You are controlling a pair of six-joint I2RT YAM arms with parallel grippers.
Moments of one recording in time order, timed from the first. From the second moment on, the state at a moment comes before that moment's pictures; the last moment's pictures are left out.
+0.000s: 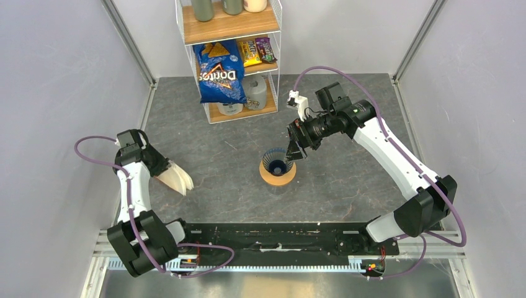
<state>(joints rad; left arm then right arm) 0.45 1.13 0.82 -0.69 0.12 -0.41 0.50 1.47 1.49 -0.99 -0.74 -0.09</state>
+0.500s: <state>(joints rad) 0.46 1.13 0.82 -0.69 0.14 -0.42 0.50 1.48 1.50 -0.99 -0.74 -0.09</state>
